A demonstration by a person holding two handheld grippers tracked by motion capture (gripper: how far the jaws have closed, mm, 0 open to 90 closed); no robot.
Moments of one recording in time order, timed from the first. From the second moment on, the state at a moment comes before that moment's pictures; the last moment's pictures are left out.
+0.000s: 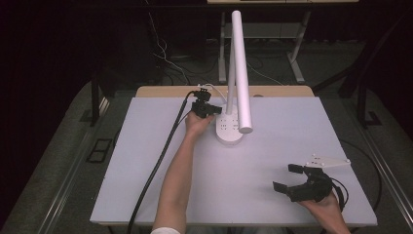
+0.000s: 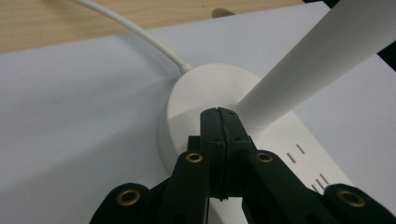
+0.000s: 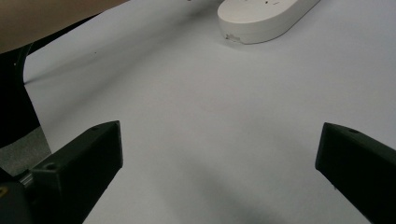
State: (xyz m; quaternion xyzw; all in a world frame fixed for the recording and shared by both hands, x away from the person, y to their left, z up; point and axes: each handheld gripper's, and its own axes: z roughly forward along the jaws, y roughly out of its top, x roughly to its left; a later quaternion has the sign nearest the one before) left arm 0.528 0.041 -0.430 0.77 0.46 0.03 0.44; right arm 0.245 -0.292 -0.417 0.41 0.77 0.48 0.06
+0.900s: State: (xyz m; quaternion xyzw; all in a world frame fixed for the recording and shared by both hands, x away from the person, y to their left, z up) left arm 0.533 0.033 -0.426 0.77 0.49 0.02 0.41; right arm 0.243 -0.296 -0.417 0.41 0.77 0.48 0.07
